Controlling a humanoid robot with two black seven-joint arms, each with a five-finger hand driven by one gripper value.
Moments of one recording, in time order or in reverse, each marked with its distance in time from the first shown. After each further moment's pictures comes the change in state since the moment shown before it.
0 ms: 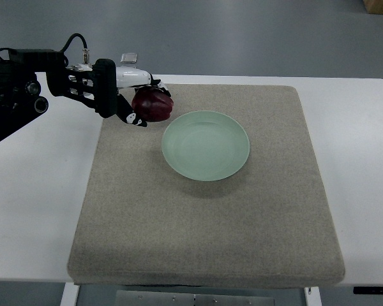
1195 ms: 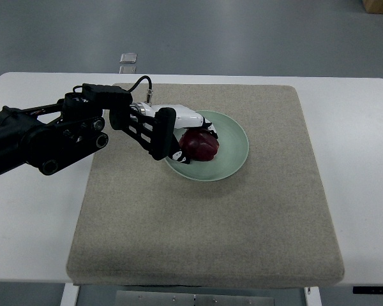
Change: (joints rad) left arm 0.034 -0.236 0.081 0.063 0.110 0.050 0.012; right arm 0.000 0.000 0.000 0.000 0.000 0.000 0.000
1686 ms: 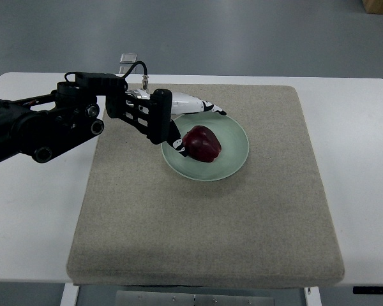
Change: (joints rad) left arm -0.056 0.051 -0.015 -0.005 -0.193 -0.013 0.000; right arm 0.000 0.000 0.000 0.000 0.000 0.000 0.000
